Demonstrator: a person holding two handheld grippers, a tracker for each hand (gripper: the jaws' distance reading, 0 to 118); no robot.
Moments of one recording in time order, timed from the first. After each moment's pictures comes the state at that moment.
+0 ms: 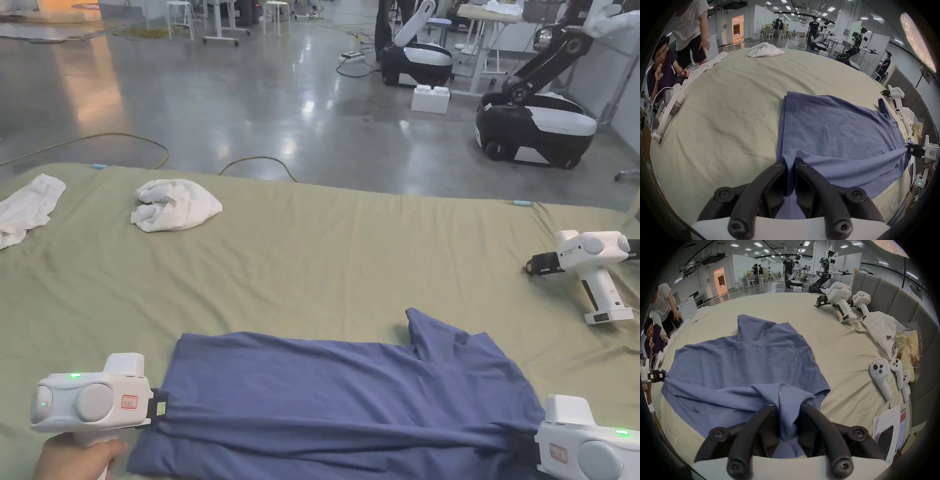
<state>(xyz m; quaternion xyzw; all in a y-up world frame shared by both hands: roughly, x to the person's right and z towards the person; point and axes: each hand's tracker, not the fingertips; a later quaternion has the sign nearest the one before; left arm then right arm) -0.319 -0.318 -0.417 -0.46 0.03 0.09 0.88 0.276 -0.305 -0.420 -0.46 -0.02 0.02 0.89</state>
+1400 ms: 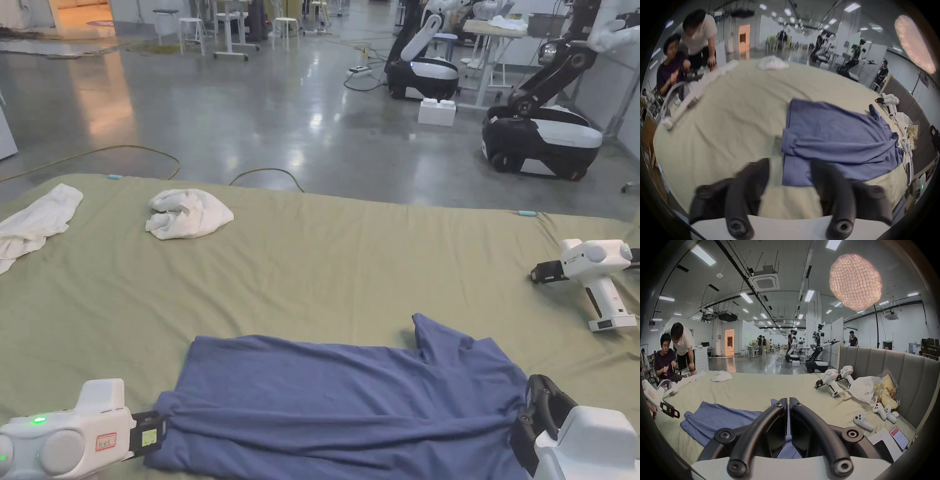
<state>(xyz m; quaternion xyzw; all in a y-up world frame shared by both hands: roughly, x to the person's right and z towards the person) -0.332 -0.295 -0.342 -0.44 0.04 0.12 0.89 0.189 -0.203 -0.272 -0.09 -0.02 0.02 1.00</state>
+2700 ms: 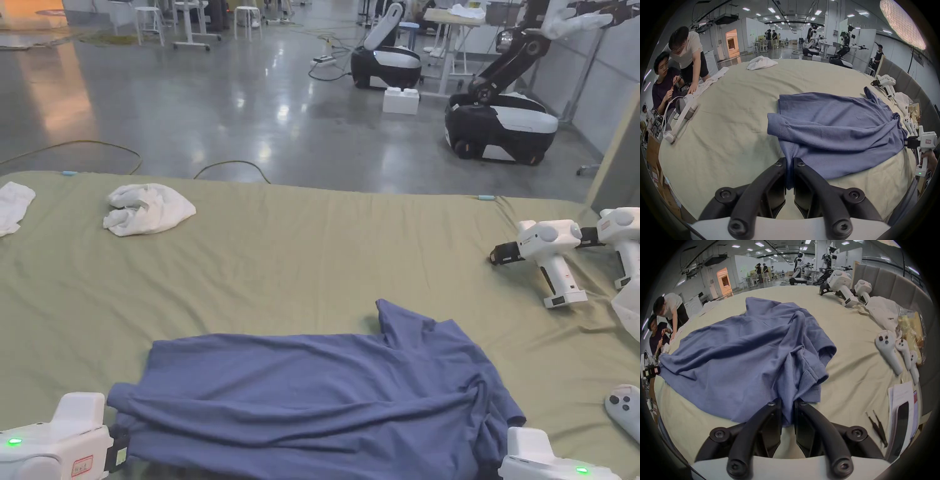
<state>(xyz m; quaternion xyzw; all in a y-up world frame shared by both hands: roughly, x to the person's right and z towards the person) -0.294 -0.289 -0.319 -0.42 0.02 0.03 0.91 0.282 -0.342 -0.357 -0.46 0.02 0.01 0.89</state>
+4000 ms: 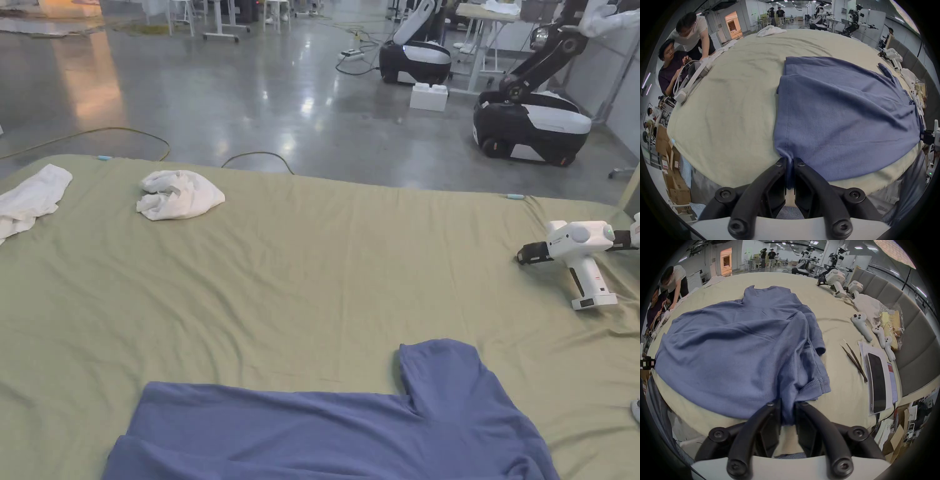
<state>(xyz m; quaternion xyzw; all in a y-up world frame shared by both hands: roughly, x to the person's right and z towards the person) -0.302 -0.333 -0.197 -0.53 0.06 0.01 0.84 0.252 -0.326 -0.203 -0.51 -0.02 0.09 0.86</state>
